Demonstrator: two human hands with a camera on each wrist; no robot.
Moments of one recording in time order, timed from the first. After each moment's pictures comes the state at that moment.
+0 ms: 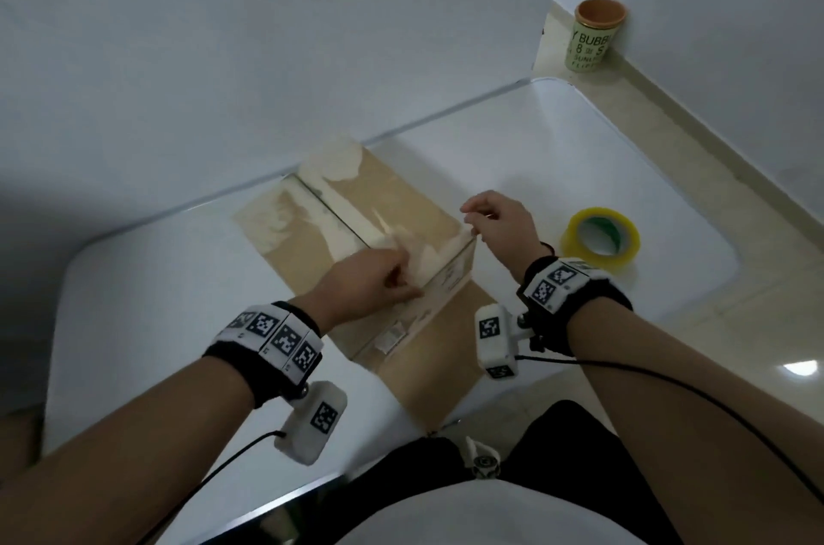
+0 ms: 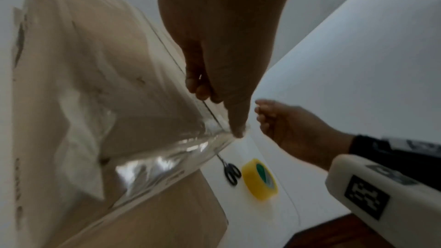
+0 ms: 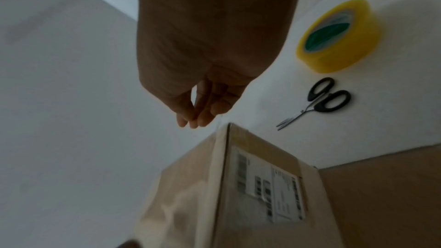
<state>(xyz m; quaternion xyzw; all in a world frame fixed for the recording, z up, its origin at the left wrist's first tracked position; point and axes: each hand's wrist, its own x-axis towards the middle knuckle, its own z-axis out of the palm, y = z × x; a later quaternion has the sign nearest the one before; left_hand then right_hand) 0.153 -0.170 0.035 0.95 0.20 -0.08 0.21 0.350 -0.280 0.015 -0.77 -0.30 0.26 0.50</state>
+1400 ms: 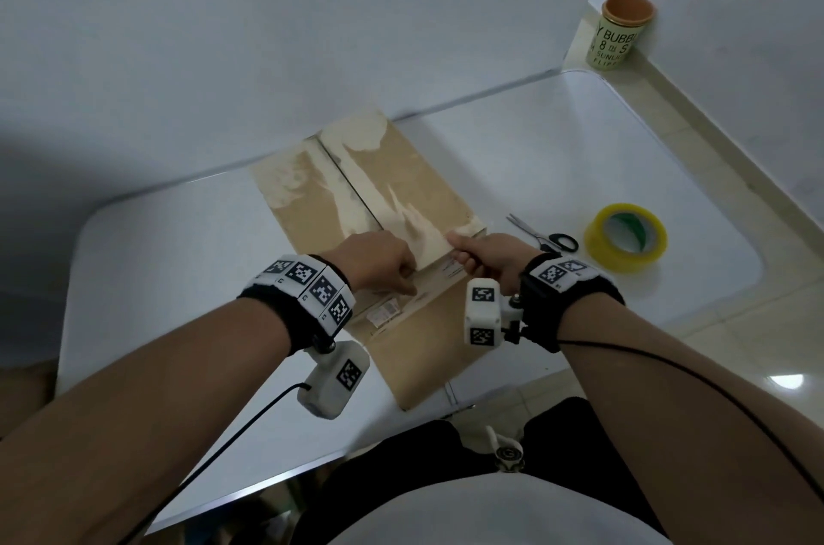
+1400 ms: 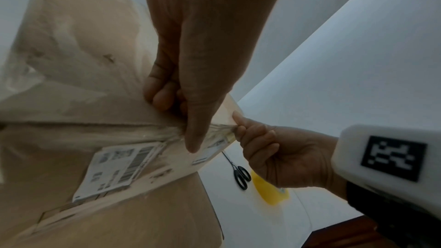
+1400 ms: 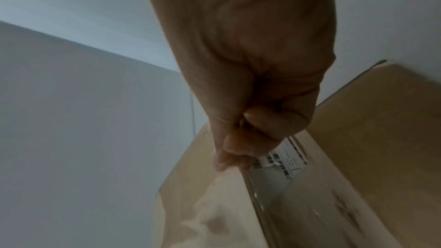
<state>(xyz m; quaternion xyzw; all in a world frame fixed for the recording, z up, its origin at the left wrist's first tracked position) 0.146 -0.147 0.029 0.95 0.17 -0.25 0.10 0.299 -0.263 0.005 -0.67 -0.03 0.61 0.41</state>
